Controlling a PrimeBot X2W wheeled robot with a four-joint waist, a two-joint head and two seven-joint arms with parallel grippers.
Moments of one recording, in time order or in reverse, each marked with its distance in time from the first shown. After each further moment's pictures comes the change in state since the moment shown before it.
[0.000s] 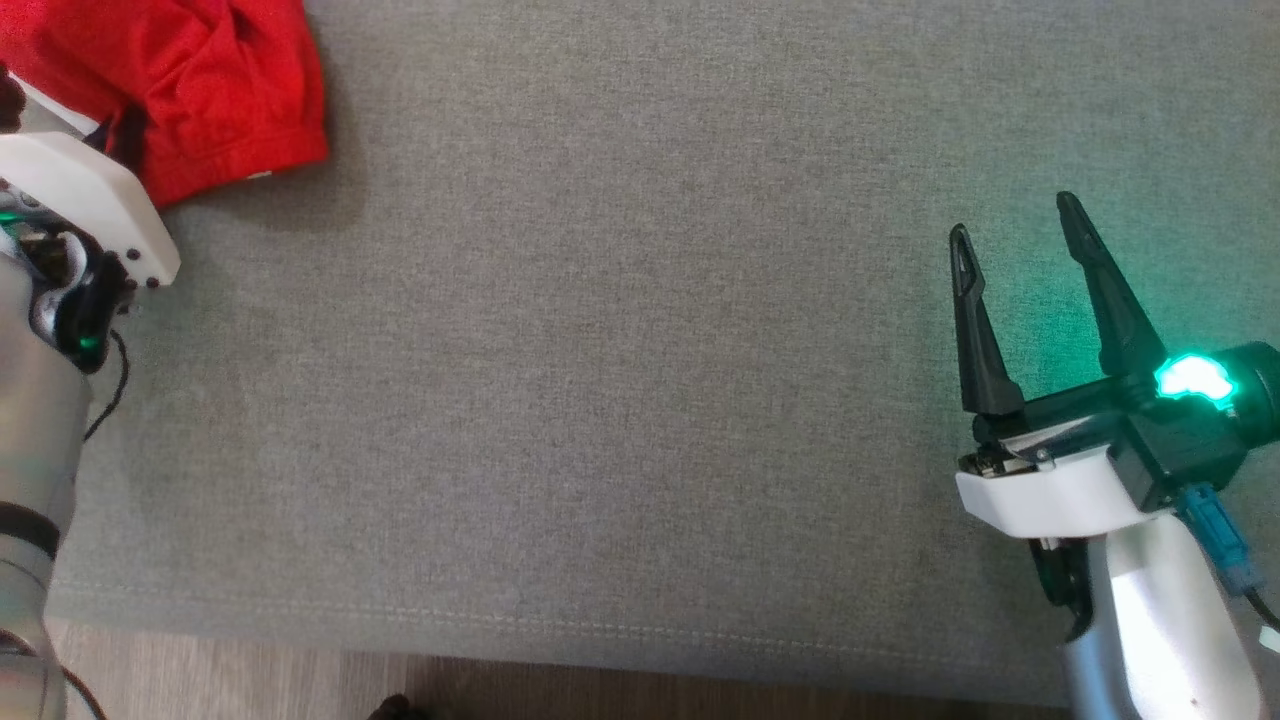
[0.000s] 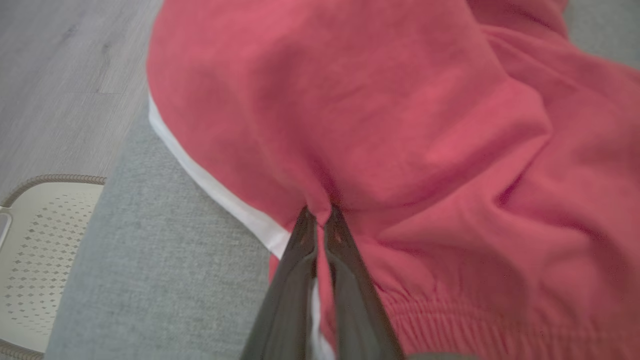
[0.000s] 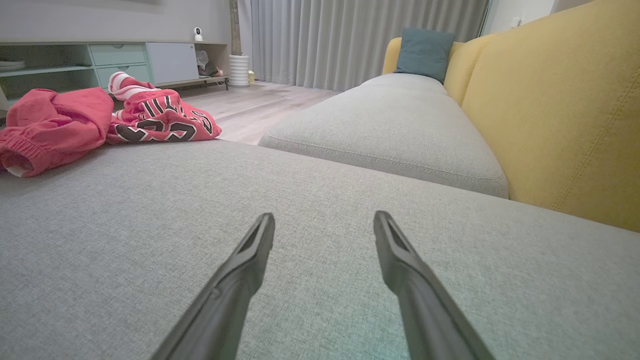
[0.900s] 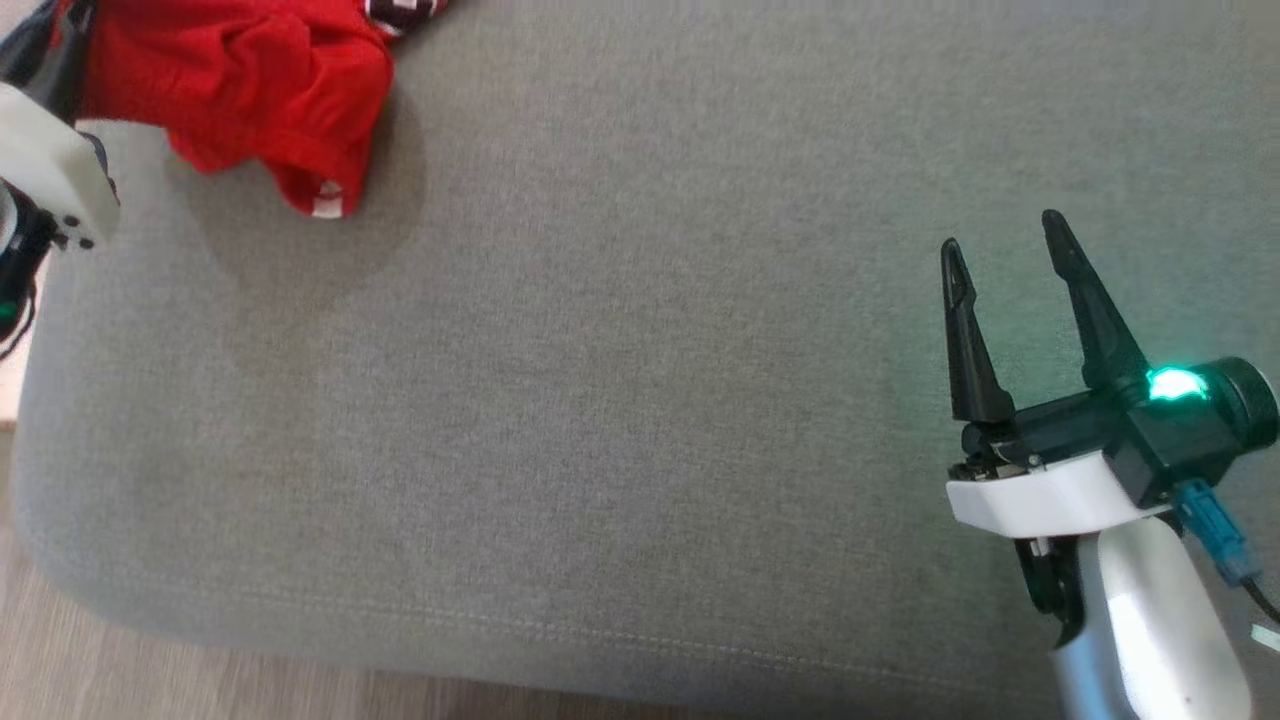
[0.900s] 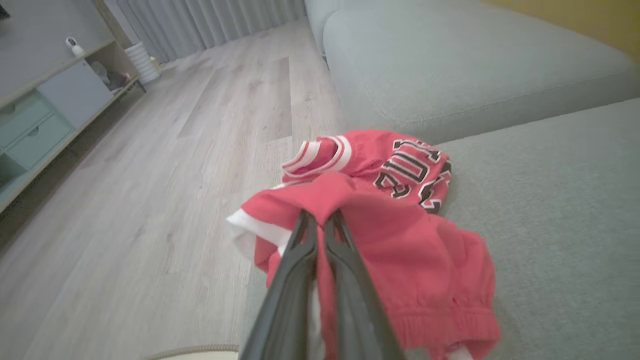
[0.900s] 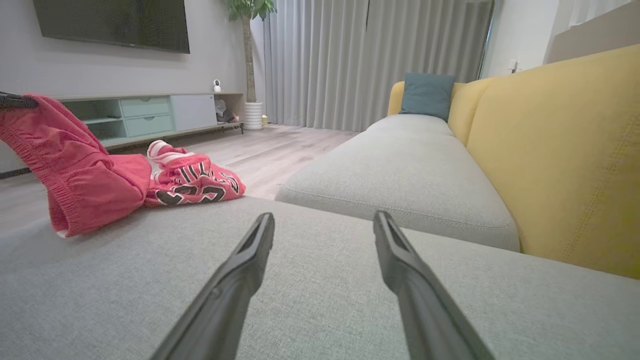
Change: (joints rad) left arm -0.072 0.202 -0.347 -0.219 -0.086 0.000 -0.204; right arm 0.000 0.000 0.013 0.048 0.072 0.000 0.000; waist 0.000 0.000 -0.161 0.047
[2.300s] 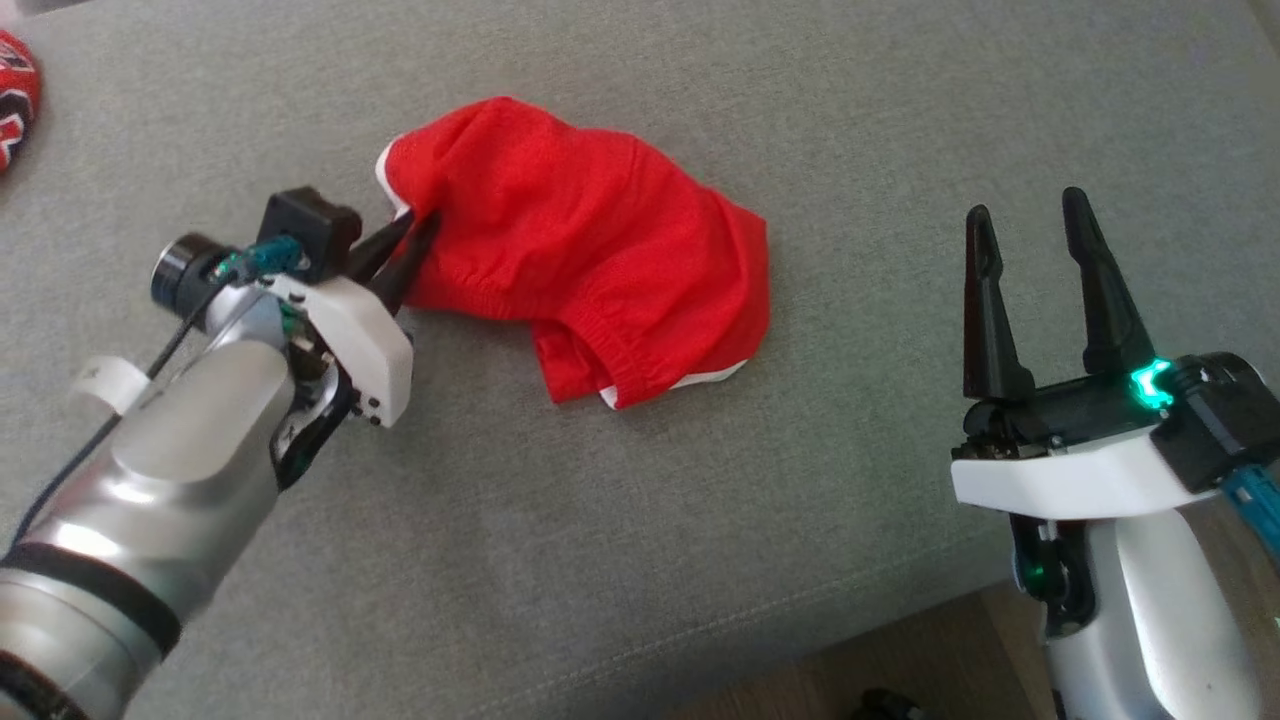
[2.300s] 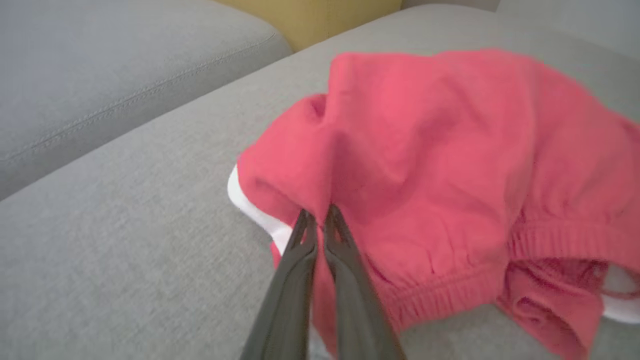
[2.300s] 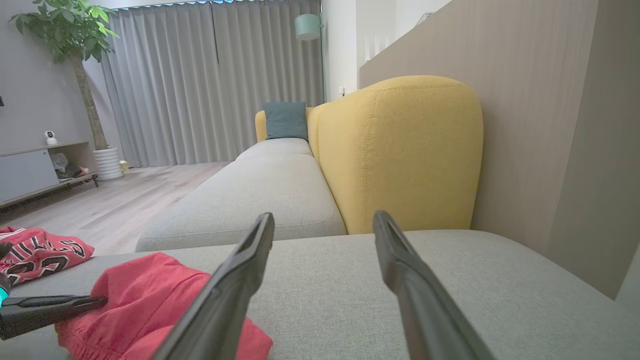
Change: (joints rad) left arm 0.145 -0.192 -0.295 -0.089 -0.038 0.063 -0.061; right arm -0.020 0.001 0.026 -0.015 0.230 0.000 -0.004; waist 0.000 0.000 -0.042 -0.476
